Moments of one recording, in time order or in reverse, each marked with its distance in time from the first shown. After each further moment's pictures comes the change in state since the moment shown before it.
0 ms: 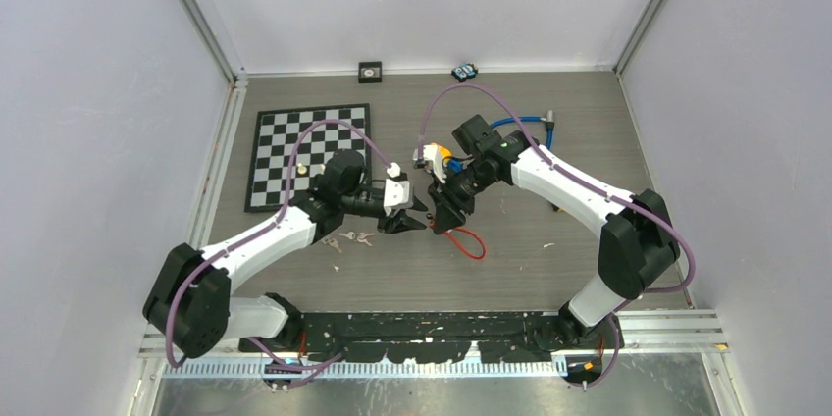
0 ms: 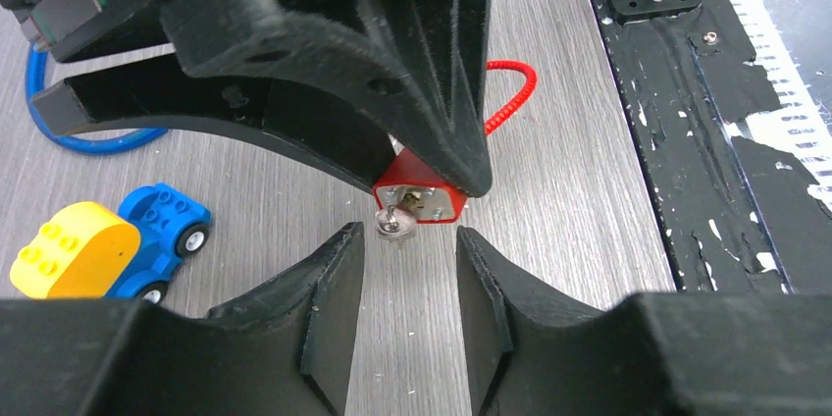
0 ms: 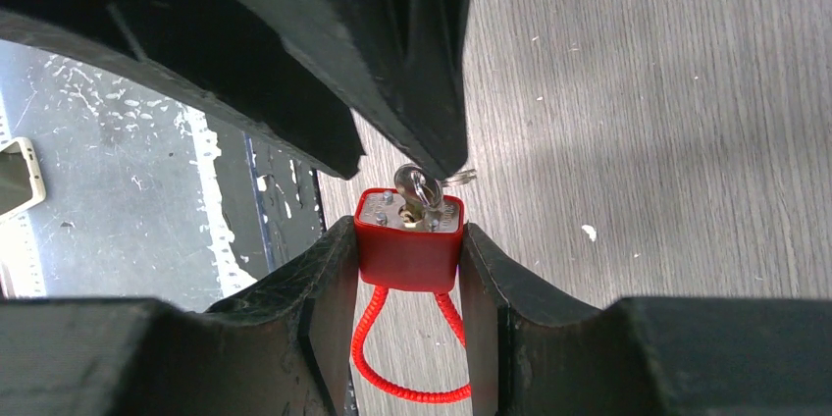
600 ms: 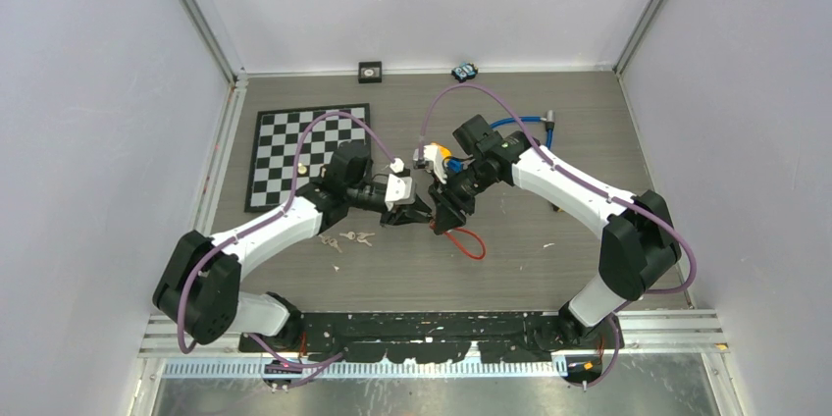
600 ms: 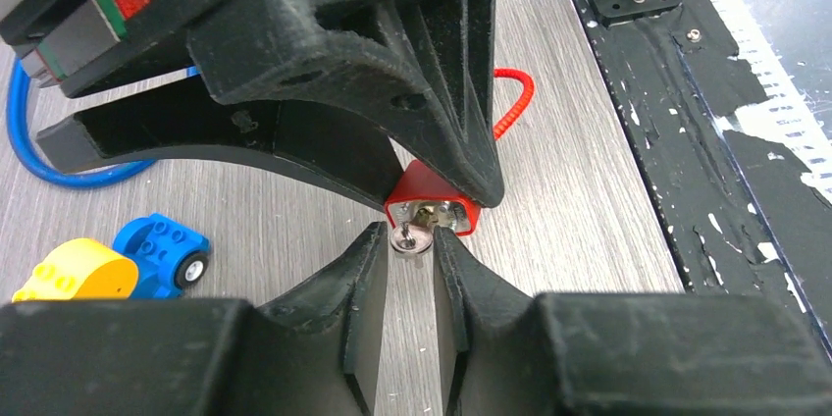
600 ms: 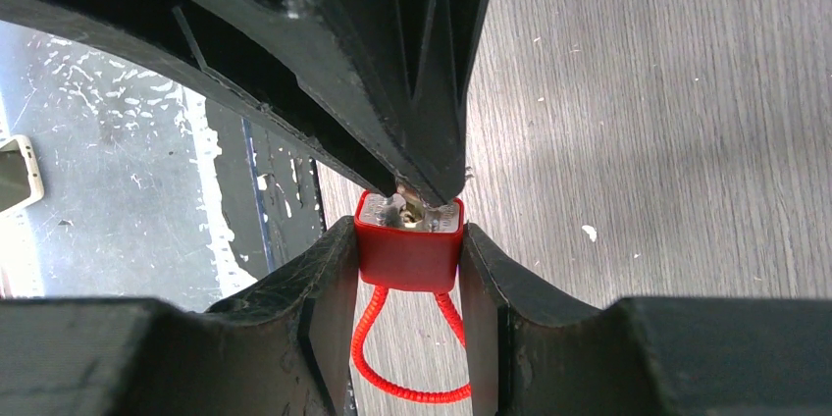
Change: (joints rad) left arm 0.020 0.094 0.067 -0.014 0.091 0.048; right arm 0.000 -0.007 -0.004 0.000 -0.005 -0.006
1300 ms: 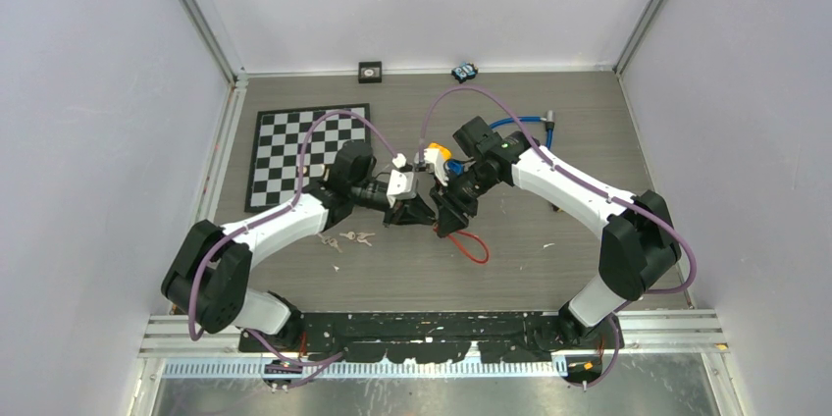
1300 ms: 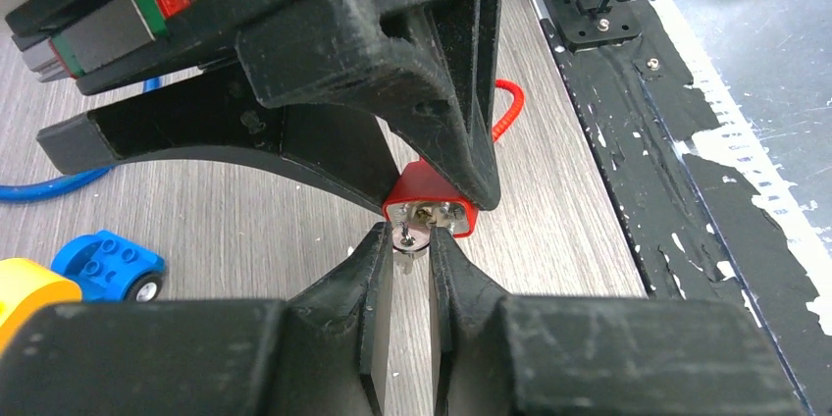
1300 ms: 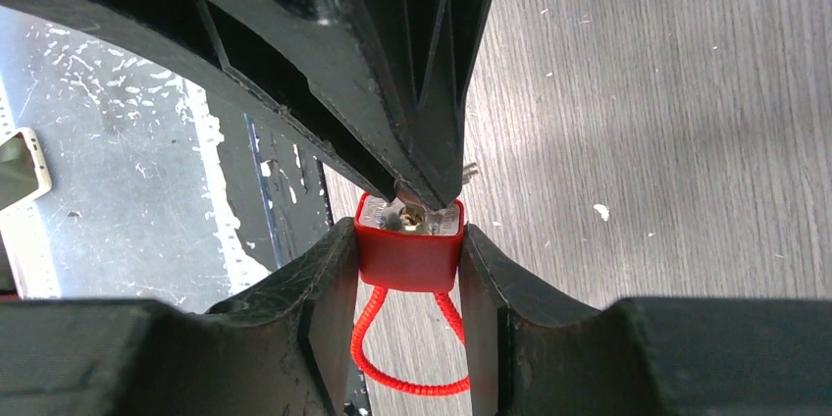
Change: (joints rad) left arm -0.003 0.064 0.002 0.071 0.076 -0.085; right arm 0.003 0.000 0.000 -0.034 0.021 0.002
